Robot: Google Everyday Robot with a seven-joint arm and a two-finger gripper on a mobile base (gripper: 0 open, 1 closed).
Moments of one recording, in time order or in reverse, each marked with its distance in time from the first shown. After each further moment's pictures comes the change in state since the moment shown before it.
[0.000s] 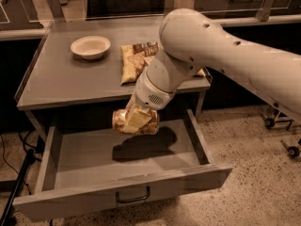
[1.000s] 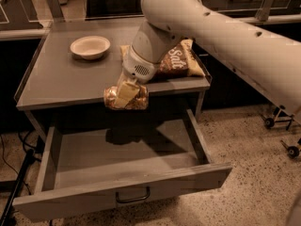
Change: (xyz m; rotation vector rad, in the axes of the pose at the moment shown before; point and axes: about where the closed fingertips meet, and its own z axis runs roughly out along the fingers) arm -0.037 -0.065 -0.011 0.004 0.019 -0.015
